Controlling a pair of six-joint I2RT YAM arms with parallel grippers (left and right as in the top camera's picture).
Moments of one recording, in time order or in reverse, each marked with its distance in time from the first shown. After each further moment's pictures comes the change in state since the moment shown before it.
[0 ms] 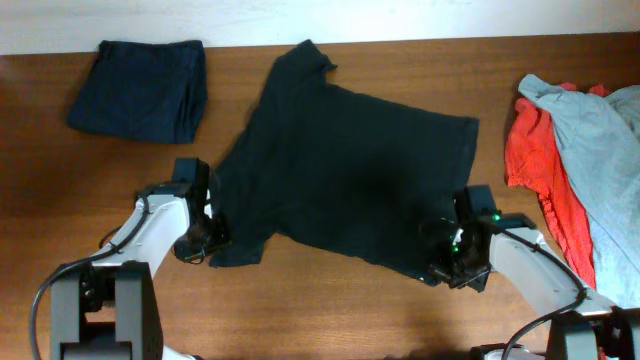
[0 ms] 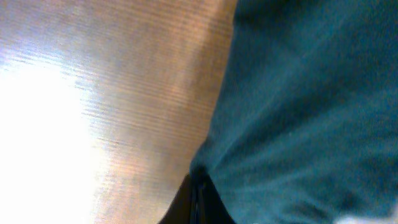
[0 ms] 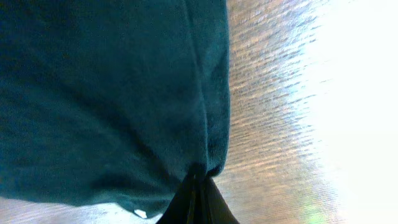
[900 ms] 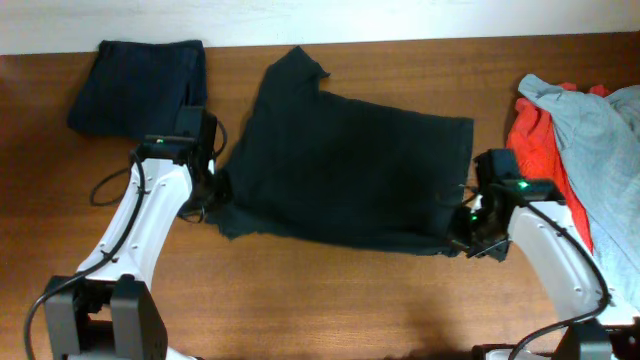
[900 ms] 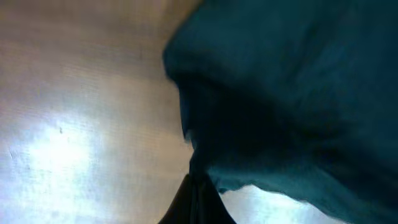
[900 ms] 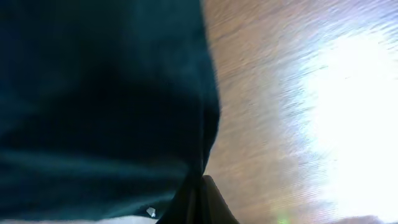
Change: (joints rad) left arm -0.083 0.000 0.360 -0.205 -0.092 0.000; right arm -0.084 0.004 0.261 -0.189 0.078 -0.084
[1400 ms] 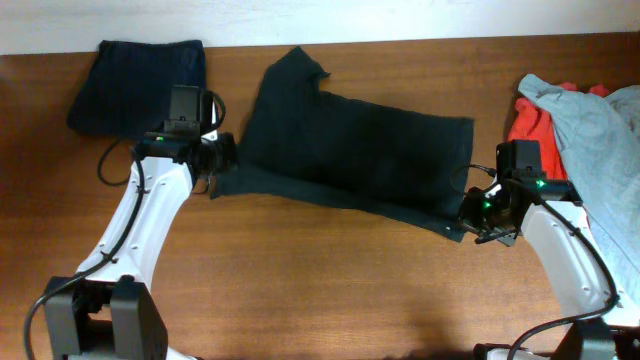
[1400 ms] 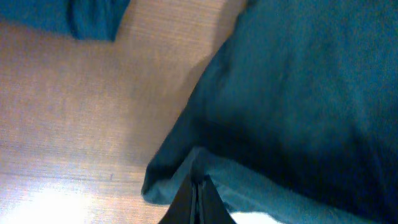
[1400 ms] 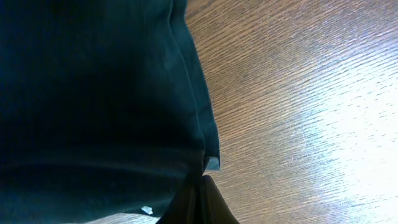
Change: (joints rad) left arm -0.011 0.000 0.020 0.336 0.035 0.053; right arm -0.078 0.000 0.011 0.148 -0.008 -0.035
